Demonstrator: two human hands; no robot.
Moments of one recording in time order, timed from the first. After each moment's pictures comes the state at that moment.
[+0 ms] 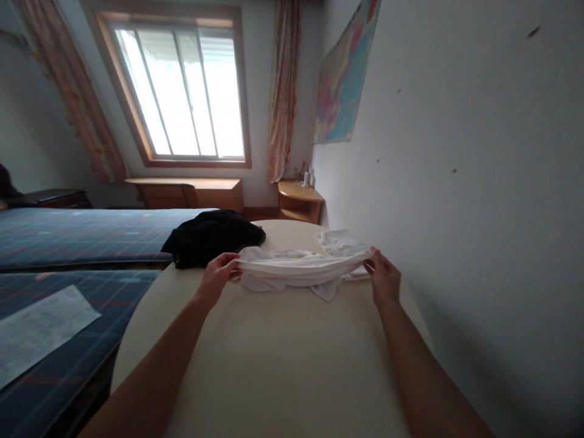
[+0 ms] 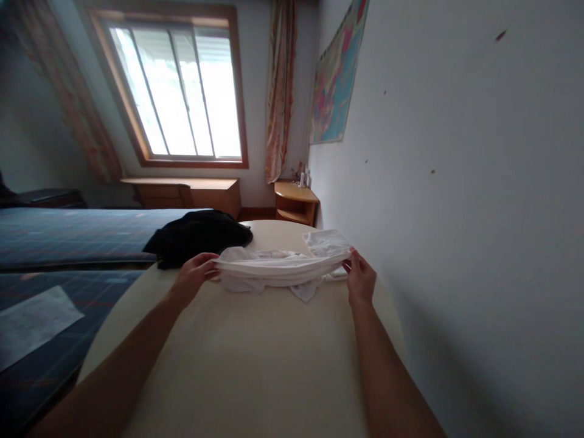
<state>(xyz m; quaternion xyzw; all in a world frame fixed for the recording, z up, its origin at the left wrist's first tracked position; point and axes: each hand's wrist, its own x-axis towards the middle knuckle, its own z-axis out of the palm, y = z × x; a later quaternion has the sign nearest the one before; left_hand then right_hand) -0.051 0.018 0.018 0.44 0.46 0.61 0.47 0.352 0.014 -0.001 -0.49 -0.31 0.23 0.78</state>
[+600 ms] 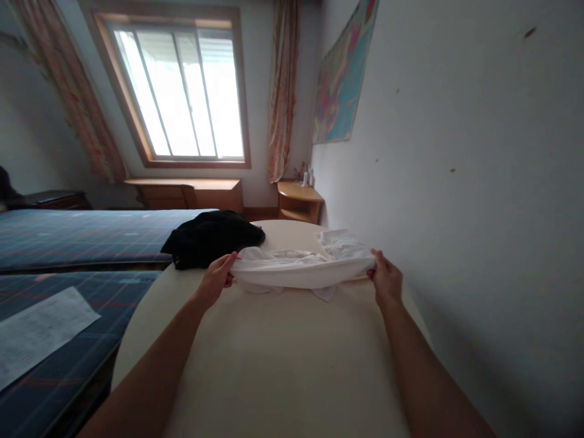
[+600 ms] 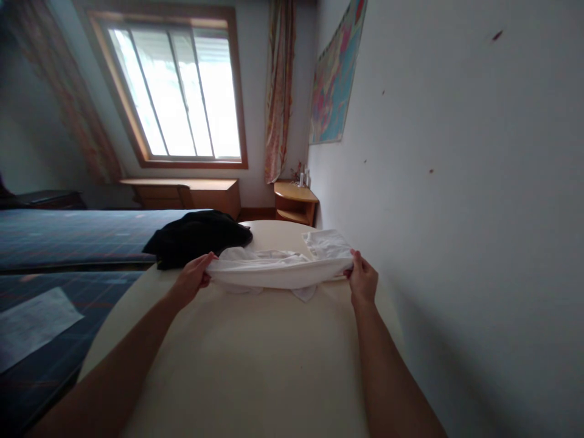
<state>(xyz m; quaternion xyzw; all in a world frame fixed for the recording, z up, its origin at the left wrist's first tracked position) -0.059 0.021 0.013 0.46 0.46 0.56 0.51 0.362 0.014 -0.004 -0.58 -0.32 0.18 0.72</state>
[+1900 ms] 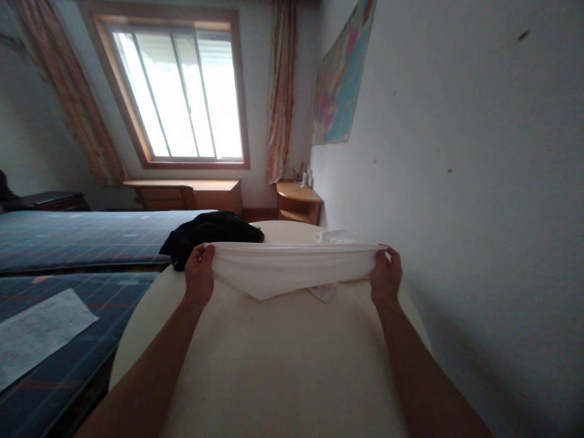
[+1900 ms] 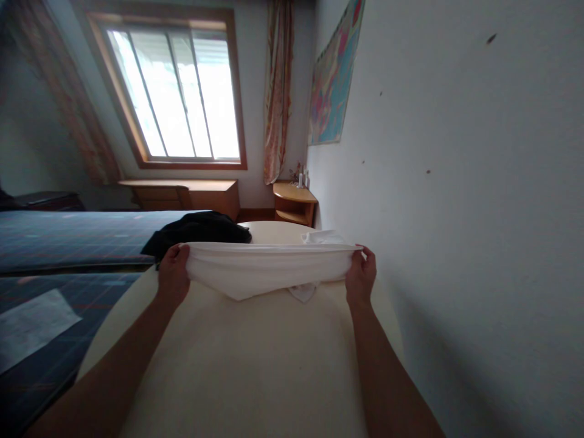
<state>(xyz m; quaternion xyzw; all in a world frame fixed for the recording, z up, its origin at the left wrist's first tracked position) -0.068 0.029 0.023 0.37 0.40 0.77 0.32 0.349 0.009 0.013 -0.51 -0.34 0.13 0.78</state>
